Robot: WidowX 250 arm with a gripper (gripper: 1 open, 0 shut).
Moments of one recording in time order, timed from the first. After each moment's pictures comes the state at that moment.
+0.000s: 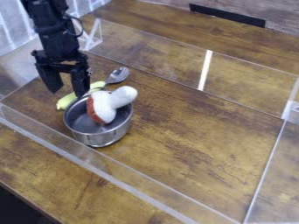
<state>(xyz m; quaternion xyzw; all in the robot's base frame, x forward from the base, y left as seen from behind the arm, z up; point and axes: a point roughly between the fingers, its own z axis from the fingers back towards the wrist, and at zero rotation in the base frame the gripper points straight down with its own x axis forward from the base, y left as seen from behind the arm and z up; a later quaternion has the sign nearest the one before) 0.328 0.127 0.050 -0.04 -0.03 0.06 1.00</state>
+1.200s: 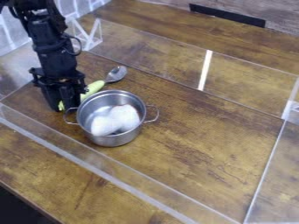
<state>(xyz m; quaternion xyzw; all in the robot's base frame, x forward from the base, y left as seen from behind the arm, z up) 0.314 0.123 0.026 -0.05 0.00 0.06 1.00</state>
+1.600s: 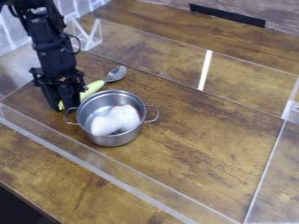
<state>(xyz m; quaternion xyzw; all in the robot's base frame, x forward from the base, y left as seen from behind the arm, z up) 0.316 0.126 0.026 -0.06 0.00 0.06 1.00</state>
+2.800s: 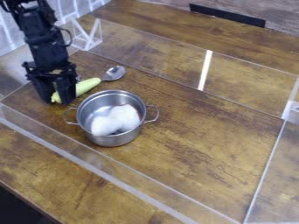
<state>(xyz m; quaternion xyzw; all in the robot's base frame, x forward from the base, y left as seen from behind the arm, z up) 0.319 0.146 0.031 -0.08 0.01 0.08 0.99</state>
